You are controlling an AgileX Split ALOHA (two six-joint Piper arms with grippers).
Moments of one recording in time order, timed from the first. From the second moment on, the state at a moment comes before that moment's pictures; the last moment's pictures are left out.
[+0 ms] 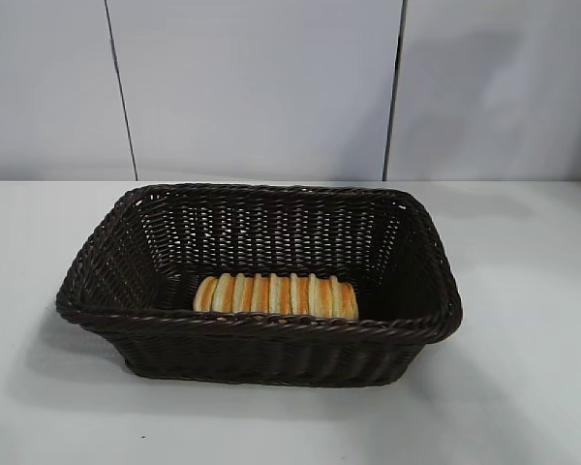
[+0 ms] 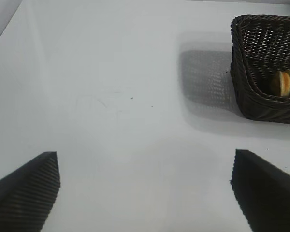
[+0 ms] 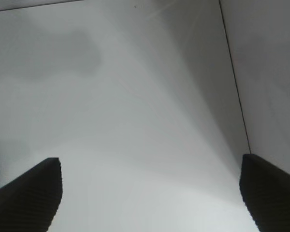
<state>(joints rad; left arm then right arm) 0.04 -0.02 -0.48 -0.07 1.13 0.06 -0.22 1.67 -1.78 -0.06 1.24 -0.07</state>
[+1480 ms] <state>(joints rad) 0.04 -0.02 -0.48 -0.07 1.13 0.06 -0.05 0.11 -0.71 0.01 1.06 -0.03</state>
